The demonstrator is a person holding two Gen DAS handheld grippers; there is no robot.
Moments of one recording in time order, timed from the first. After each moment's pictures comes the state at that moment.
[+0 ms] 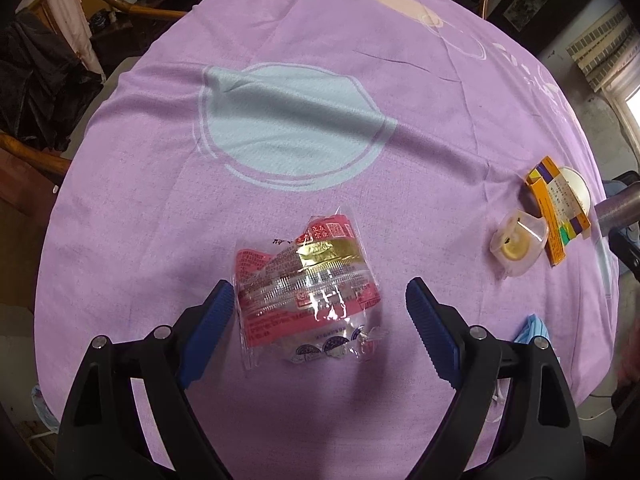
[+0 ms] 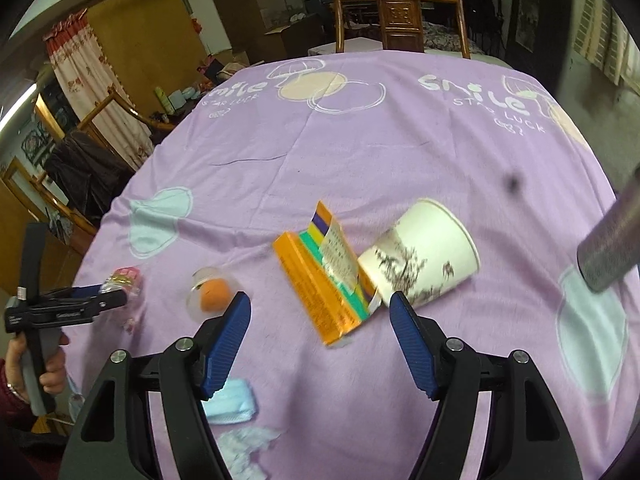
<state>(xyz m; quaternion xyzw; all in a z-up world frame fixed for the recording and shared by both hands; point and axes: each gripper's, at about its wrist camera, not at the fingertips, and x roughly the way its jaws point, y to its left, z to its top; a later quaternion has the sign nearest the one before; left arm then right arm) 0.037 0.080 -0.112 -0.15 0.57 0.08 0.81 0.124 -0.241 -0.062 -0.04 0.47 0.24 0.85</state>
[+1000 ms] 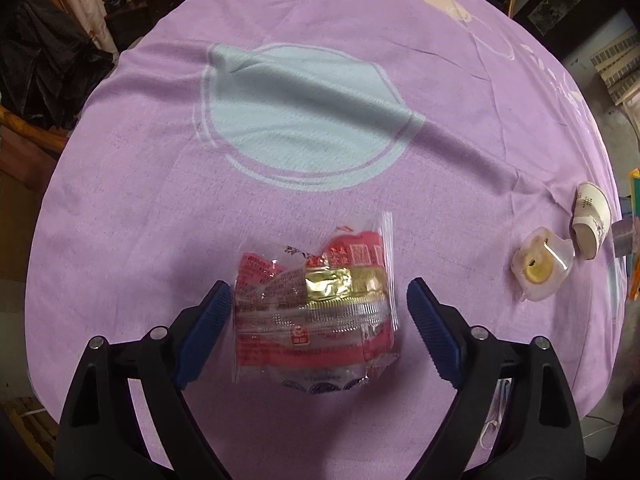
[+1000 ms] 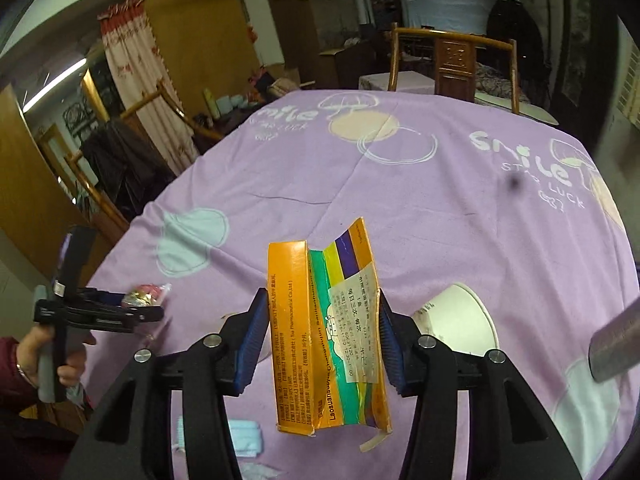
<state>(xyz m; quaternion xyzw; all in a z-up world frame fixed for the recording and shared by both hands) 0.052 0.084 -0.130 -0.17 0.58 0.11 0.79 0.131 -0.228 -0.028 -0.05 0.41 0.32 0.85</state>
